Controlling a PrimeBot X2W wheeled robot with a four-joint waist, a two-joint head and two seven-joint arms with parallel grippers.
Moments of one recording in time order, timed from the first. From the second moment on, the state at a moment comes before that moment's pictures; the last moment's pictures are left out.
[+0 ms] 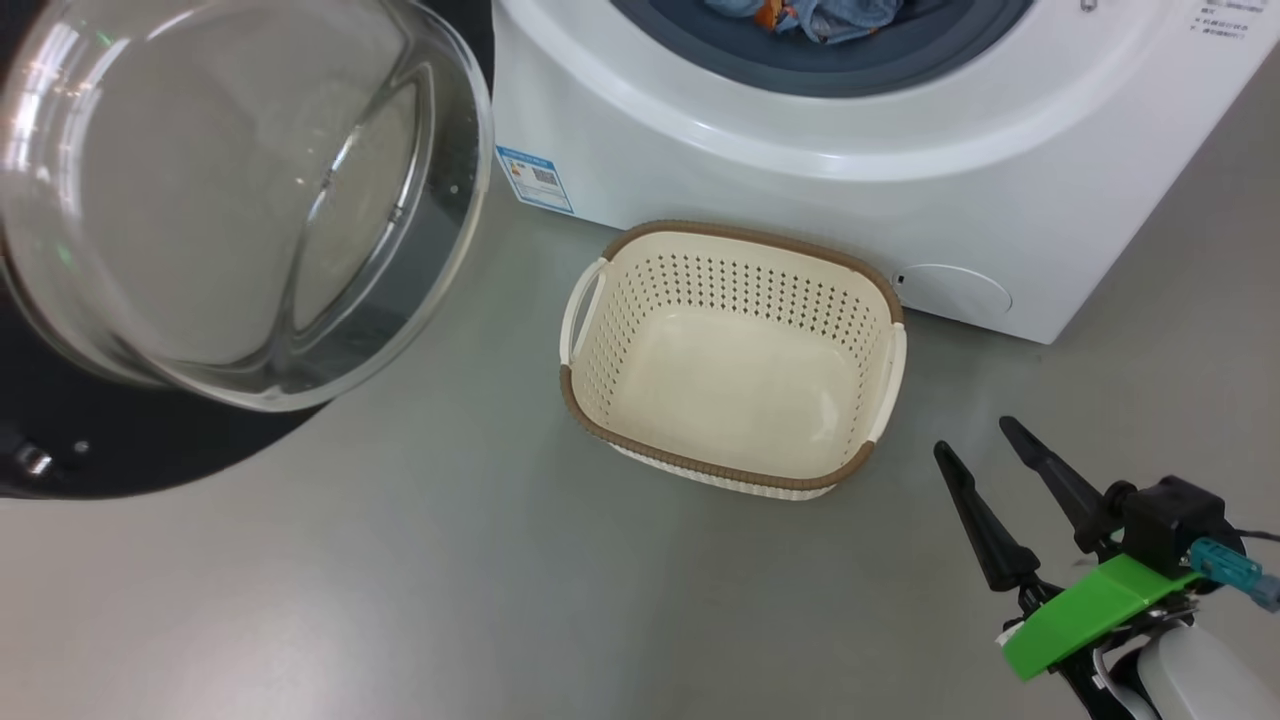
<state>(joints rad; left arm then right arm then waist) -0.67 0.74 -0.03 0.59 -1.54 -0.12 0.44 -0.22 -0.38 0.30 0.25 0.49 0.12 -0.26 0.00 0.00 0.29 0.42</state>
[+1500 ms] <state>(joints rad) -0.53 0.56 -0.12 -0.04 -1.63 -0.12 0.84 -0.19 -0.32 0.24 0.24 0.47 0.12 -0.26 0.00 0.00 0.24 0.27</state>
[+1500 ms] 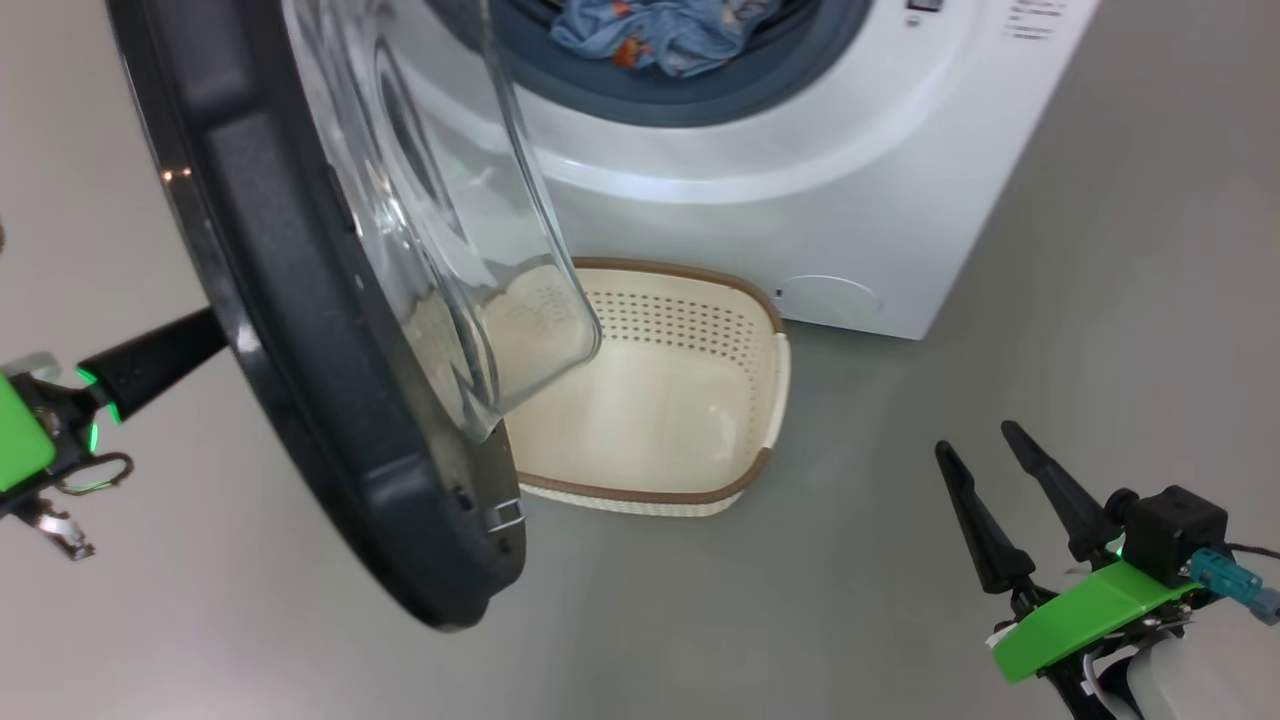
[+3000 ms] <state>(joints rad) -0.71 0.42 -0.21 0.07 -1.52 -0.12 0.68 -0.21 -0.24 0.18 0.22 0.46 0.12 -0.26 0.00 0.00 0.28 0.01</state>
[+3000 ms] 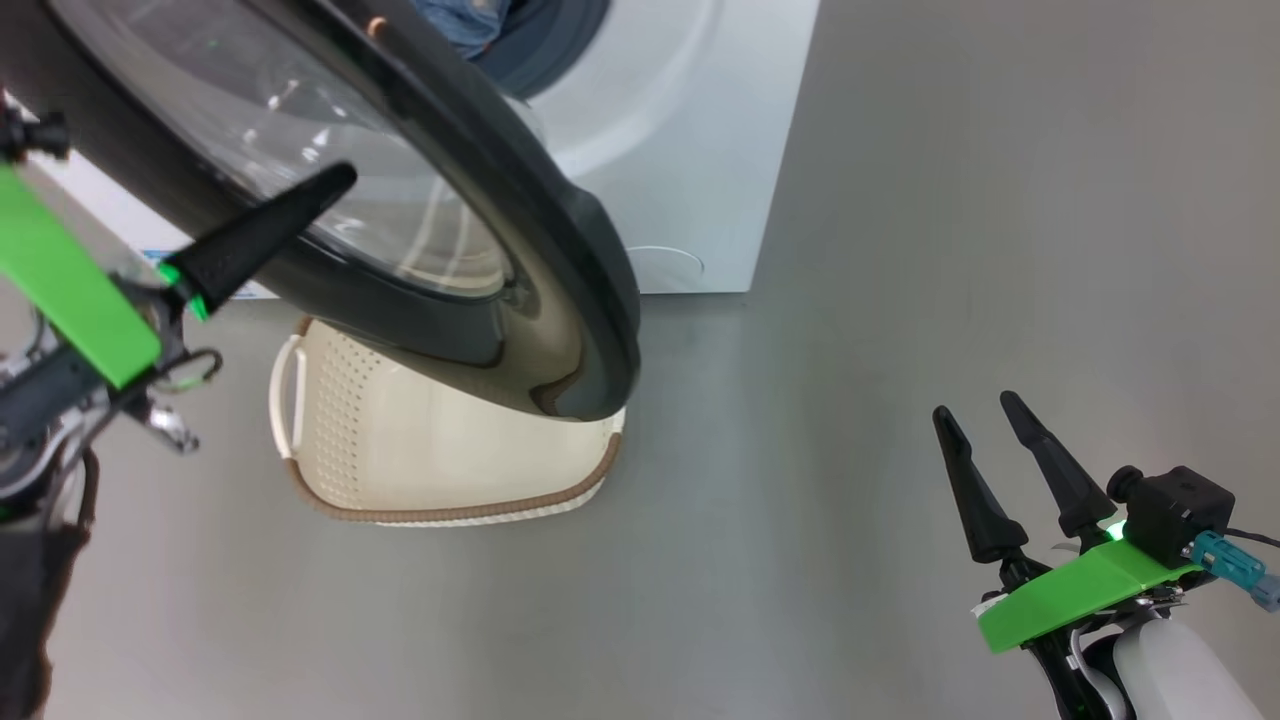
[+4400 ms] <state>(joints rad) -0.15 0.52 -0.36 0.16 -1.36 -0.12 -0.14 -0.14 -0.28 0.16 0.27 0.46 0.12 -0.26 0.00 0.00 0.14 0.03</state>
